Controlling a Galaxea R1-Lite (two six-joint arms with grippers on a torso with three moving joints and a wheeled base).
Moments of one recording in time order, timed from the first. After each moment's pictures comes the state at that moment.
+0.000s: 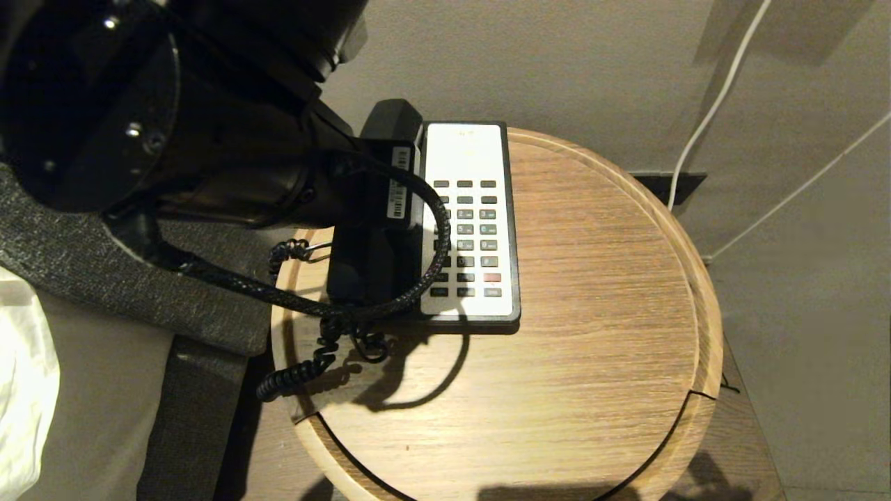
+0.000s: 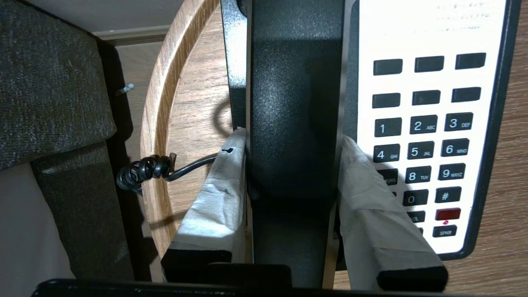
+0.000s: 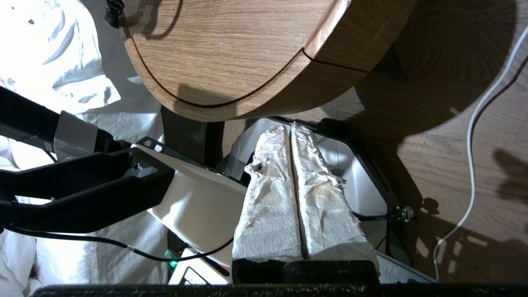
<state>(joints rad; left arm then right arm) -0.97 1.71 -1.91 0.85 0.68 -0.45 0.88 0.74 -0.96 0.64 -0.12 0.56</state>
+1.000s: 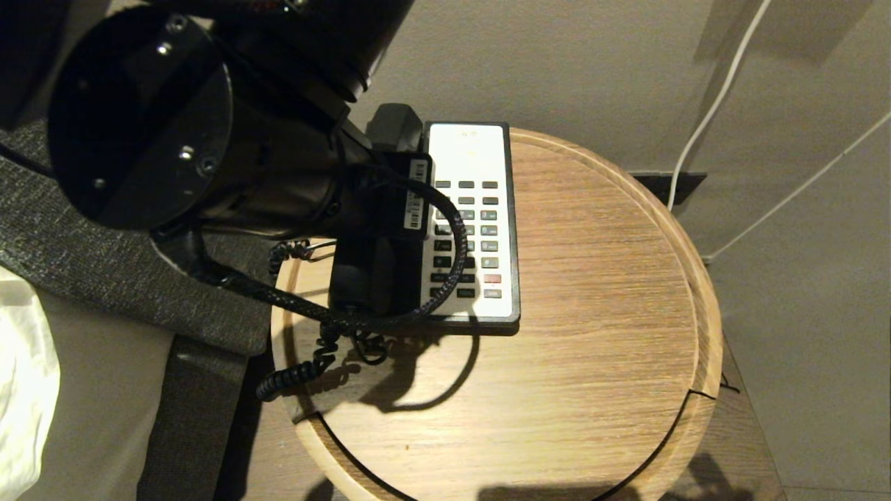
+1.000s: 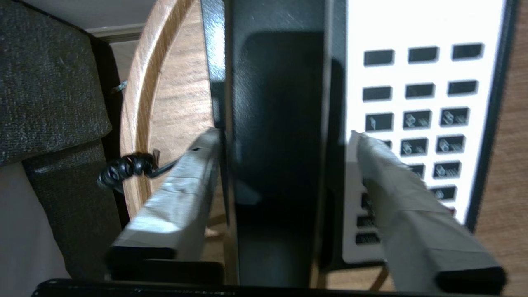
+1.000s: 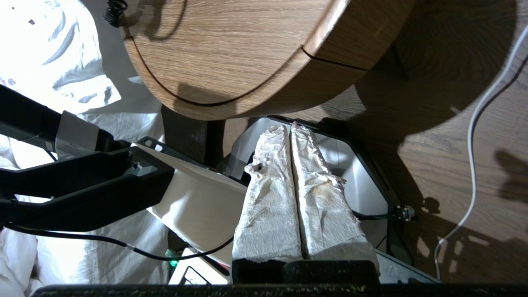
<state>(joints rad) -0.98 1.73 -1.91 0.85 0.68 -0.46 0.88 0.73 -0.96 0.64 -0.12 0.56</state>
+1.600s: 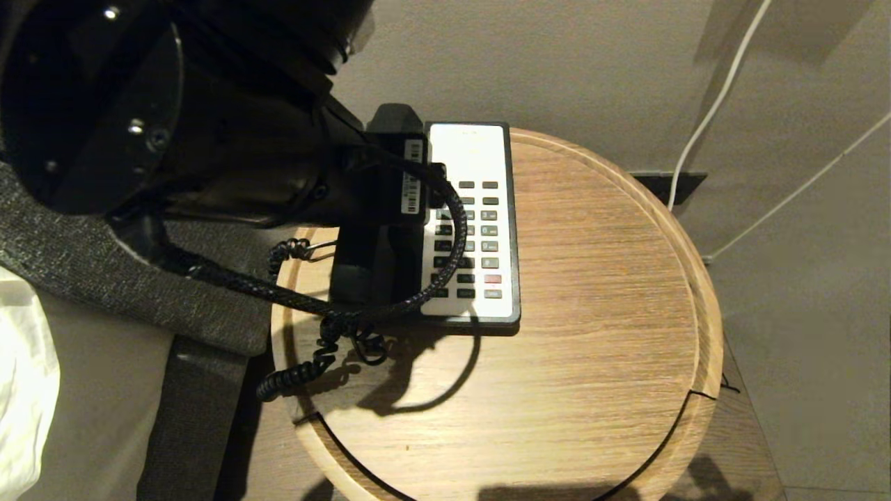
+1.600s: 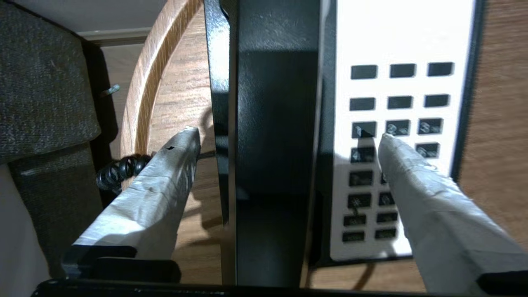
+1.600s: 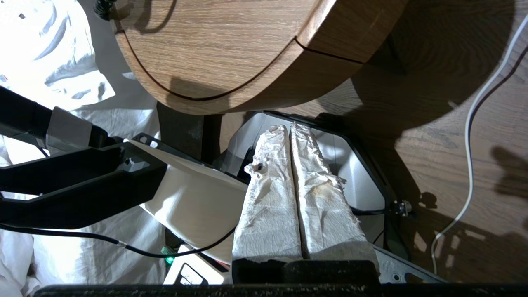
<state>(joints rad) -0.99 1.70 -1.92 0.83 0.68 -0.48 0.88 0.72 -0.93 0.64 -0.12 0.56</state>
